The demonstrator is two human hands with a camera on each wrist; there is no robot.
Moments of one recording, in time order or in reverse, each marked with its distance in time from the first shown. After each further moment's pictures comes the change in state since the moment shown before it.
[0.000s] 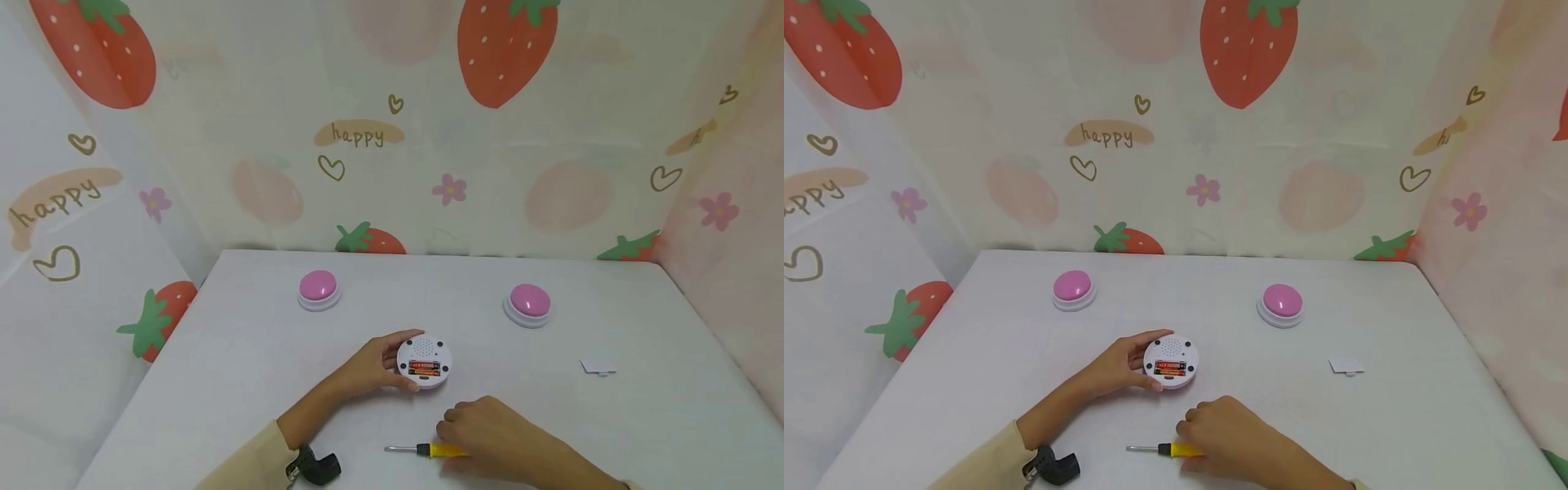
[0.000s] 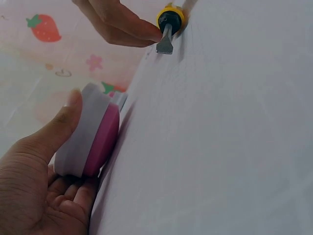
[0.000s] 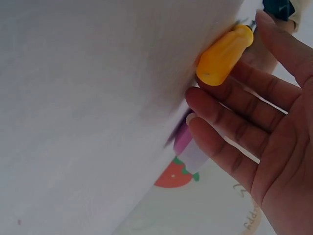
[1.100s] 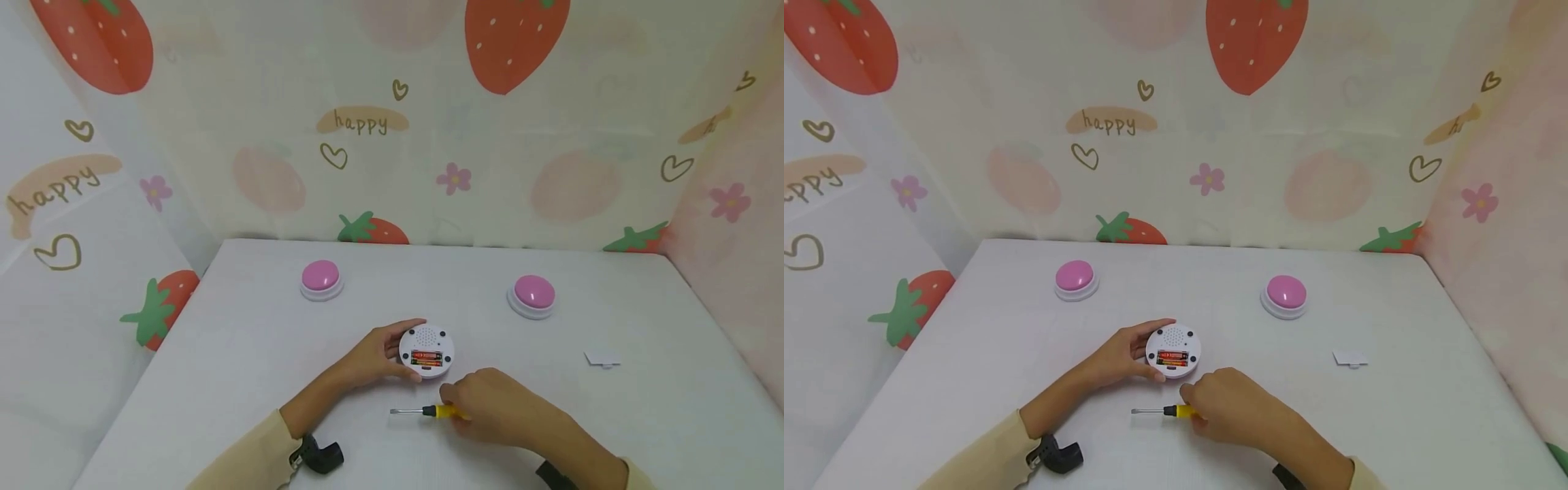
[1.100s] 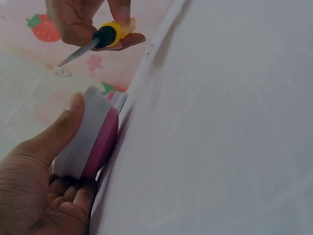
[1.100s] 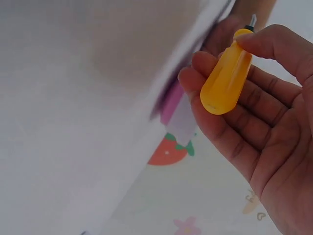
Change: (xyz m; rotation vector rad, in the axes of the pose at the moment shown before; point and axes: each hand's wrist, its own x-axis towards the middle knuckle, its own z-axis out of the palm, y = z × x) left_hand -0.001 0.003 0.000 0.002 0.004 0.002; right_hand 0.007 0.009 -0.025 0.199 0.034 0.120
